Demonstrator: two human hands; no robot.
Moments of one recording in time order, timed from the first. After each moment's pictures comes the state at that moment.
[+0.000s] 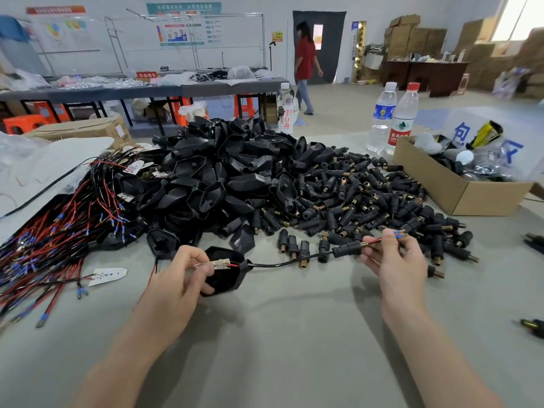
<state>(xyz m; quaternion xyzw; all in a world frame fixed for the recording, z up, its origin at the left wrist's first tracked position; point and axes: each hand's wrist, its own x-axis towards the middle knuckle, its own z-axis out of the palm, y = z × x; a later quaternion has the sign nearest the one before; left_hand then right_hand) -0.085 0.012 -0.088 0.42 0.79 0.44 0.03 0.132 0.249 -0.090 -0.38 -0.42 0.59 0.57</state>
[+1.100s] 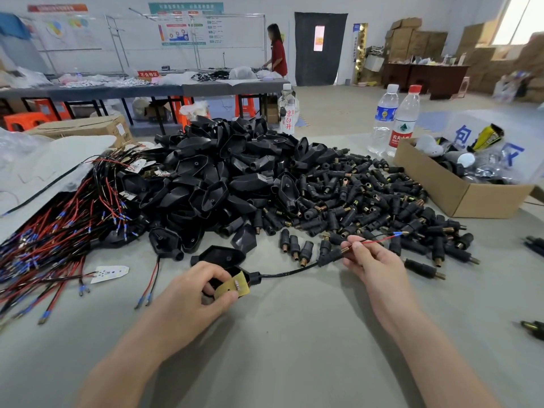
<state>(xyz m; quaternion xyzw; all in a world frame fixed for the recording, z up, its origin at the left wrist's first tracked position) -0.085 0.009 -0.092 0.52 0.79 0.32 0.06 0.127 0.240 -0.095 -0.36 -0.51 0.65 0.44</state>
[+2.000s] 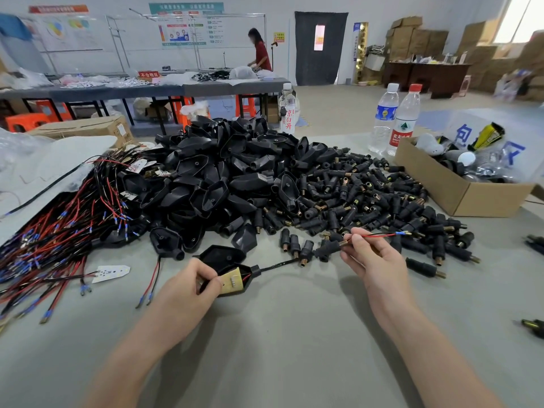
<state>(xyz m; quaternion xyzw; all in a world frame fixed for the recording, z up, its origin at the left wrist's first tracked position) -0.079 0.016 -0.086 0.36 0.85 0.38 0.09 0.124 0.237 -0.091 -0.32 -0.46 0.68 0.47</state>
